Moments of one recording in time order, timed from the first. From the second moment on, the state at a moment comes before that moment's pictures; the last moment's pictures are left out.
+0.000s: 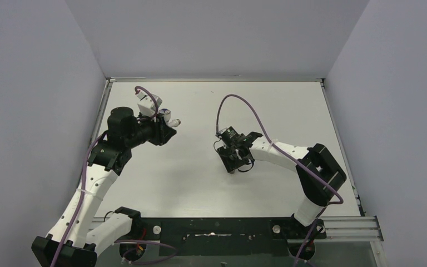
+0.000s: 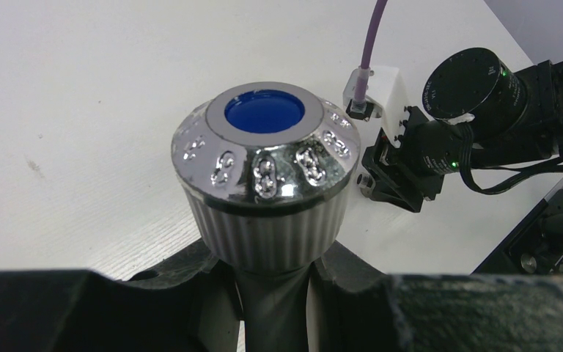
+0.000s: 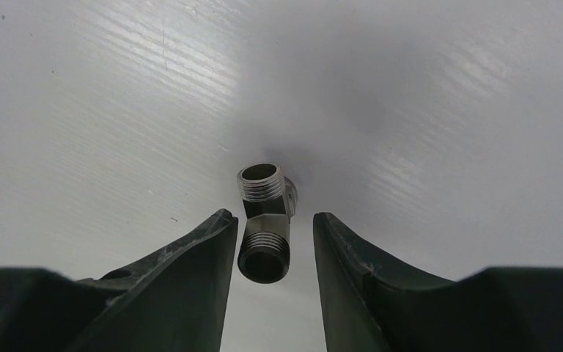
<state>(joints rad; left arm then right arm) -0.29 0.96 0.99 -0.45 0.40 -0.14 0.77 1.67 1.06 -0.60 0.04 0.25</state>
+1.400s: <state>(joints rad) -0.29 0.96 1.00 -0.45 0.40 -0.14 0.77 1.72 1.09 -0.62 0.00 0.18</state>
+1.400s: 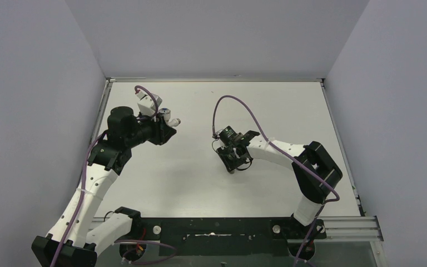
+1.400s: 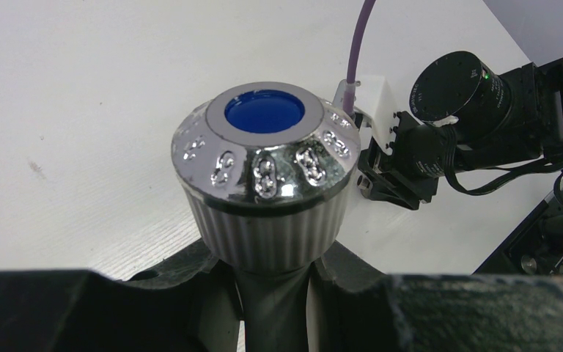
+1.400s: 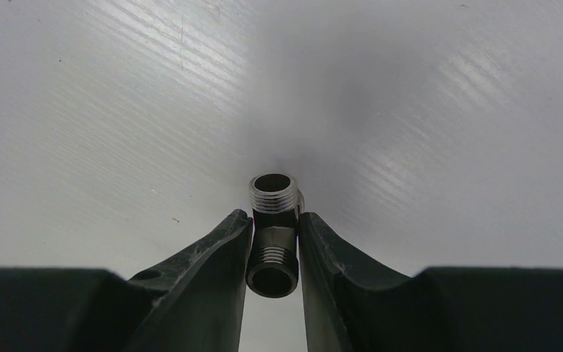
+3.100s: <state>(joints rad) -0.29 1.01 1.03 -0.39 0.47 -0.34 0.64 1.02 0.78 -0.16 0.07 0.23</state>
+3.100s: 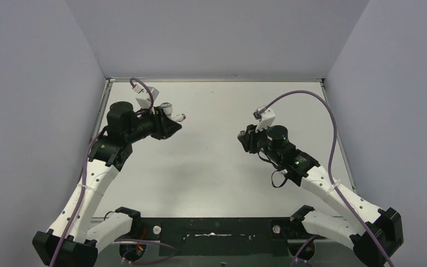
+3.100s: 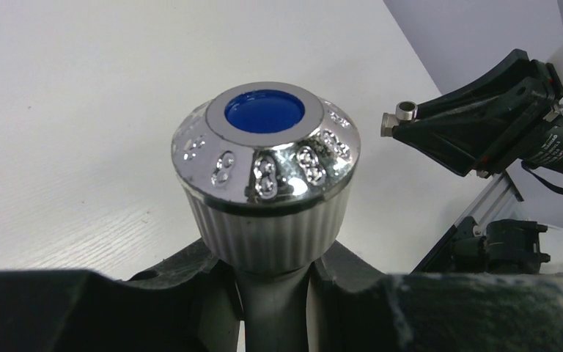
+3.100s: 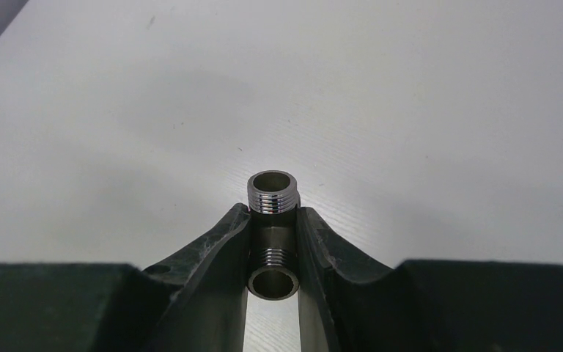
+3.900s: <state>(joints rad) -0.29 1.02 1.12 -0.27 0.72 -0.43 0.61 0.93 0.86 -0.03 -0.07 0.19</state>
